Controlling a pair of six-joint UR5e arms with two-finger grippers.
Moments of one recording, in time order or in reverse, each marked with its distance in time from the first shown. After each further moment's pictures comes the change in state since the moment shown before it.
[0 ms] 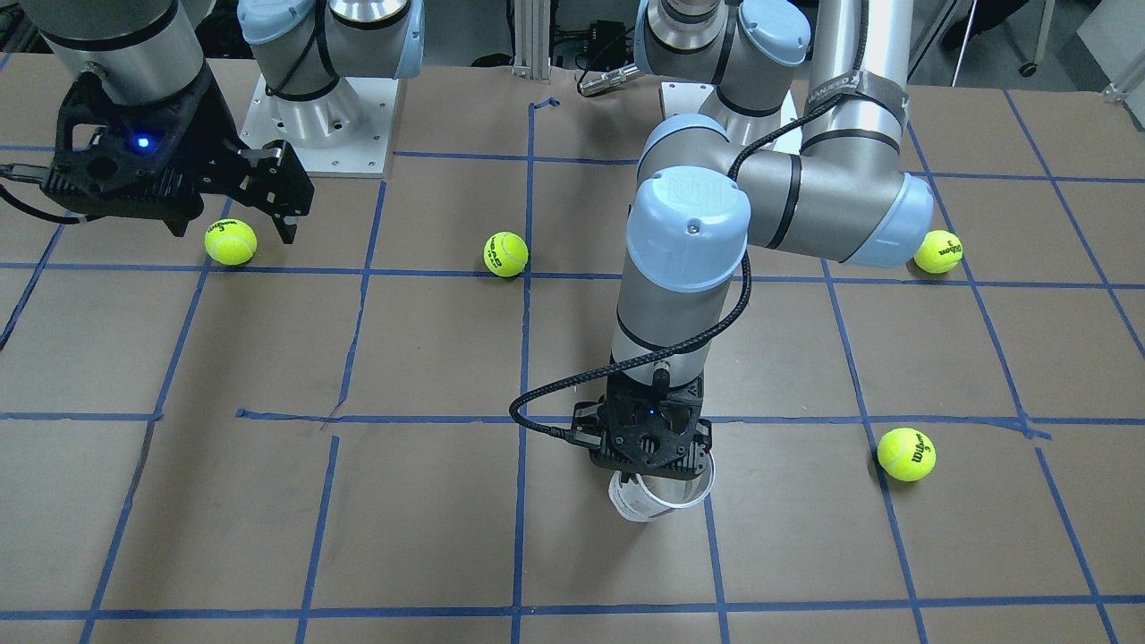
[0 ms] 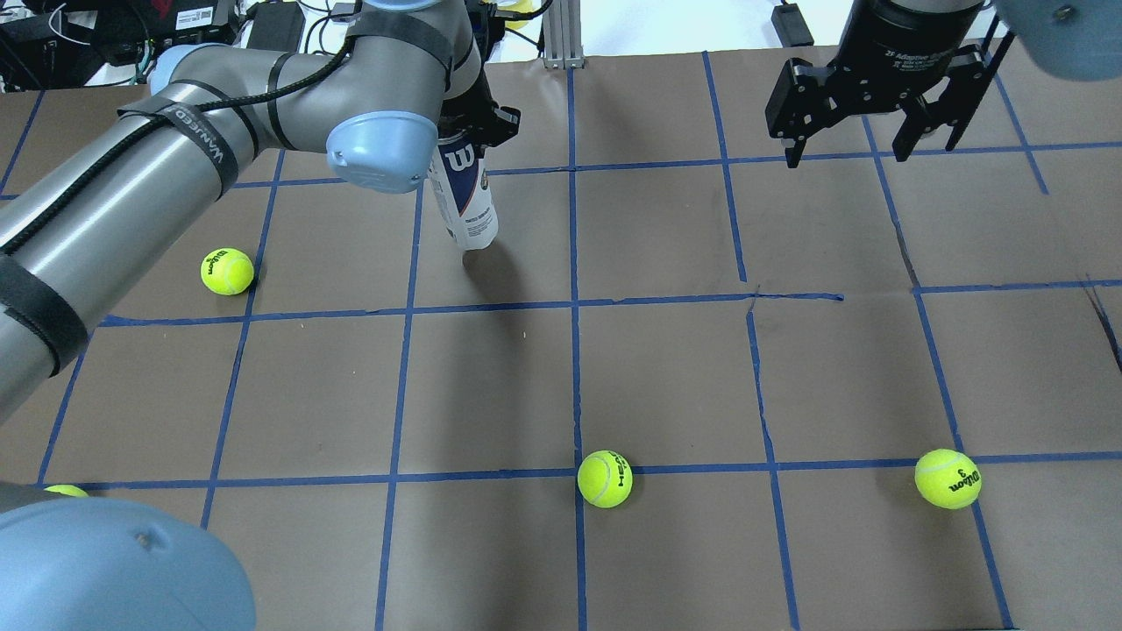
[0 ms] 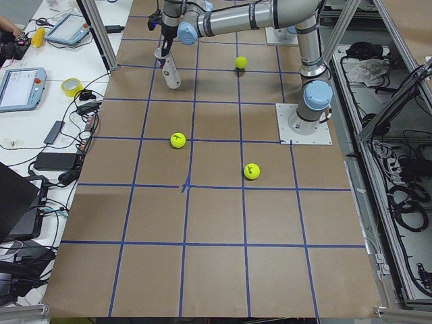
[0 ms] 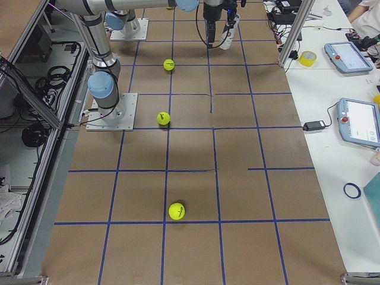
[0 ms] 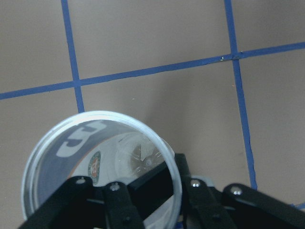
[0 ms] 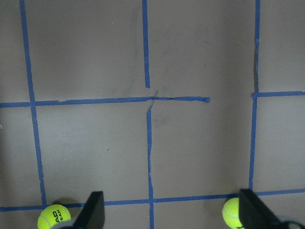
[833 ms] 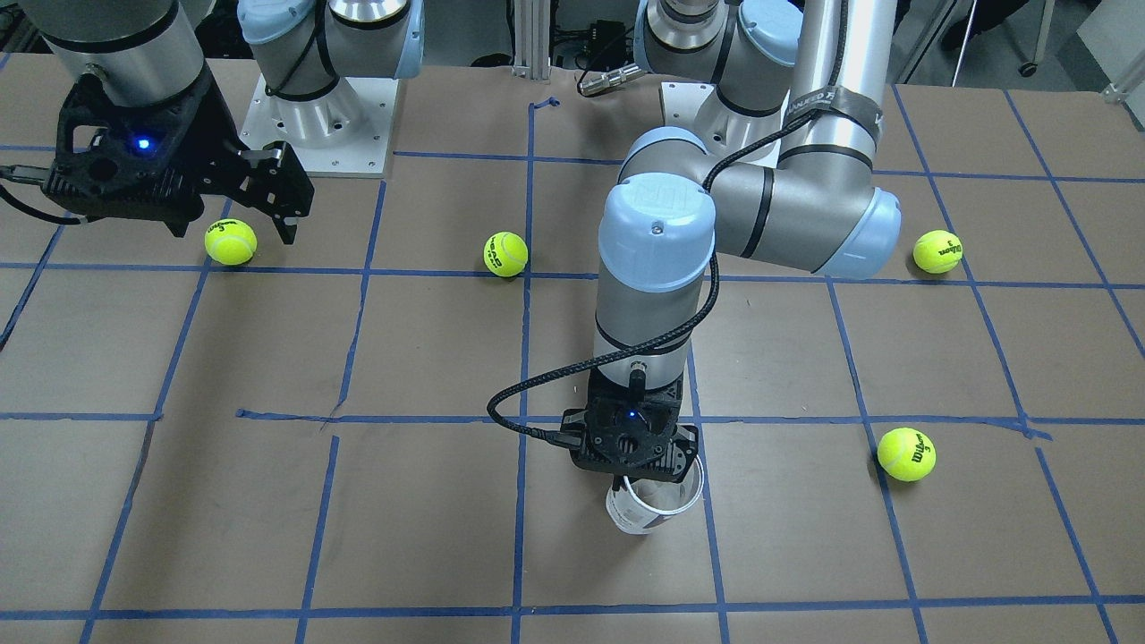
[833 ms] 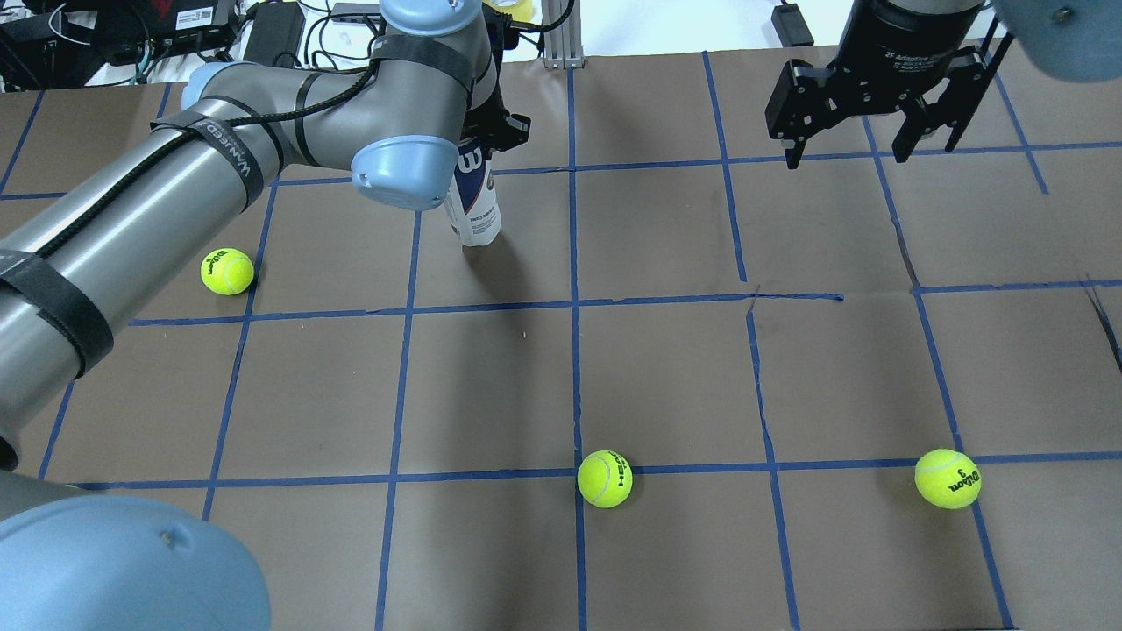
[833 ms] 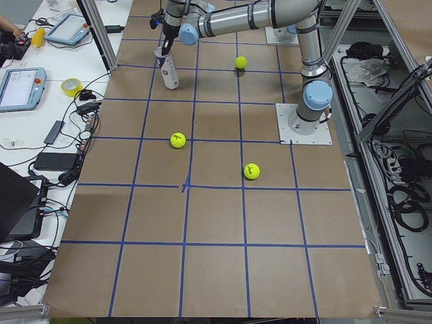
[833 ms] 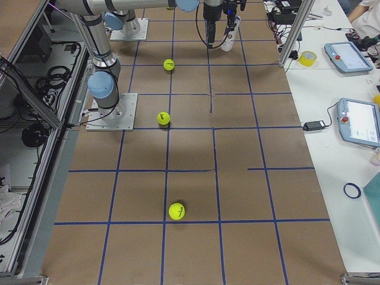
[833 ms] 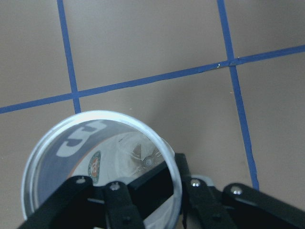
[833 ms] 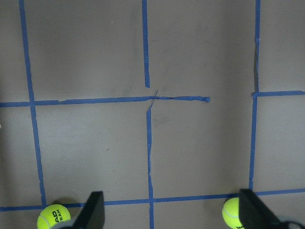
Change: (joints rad) left arm -0.018 -0.016 -0.026 0.075 0.030 0.001; right arm 0.000 0.000 0.003 -0.001 0.000 0.000
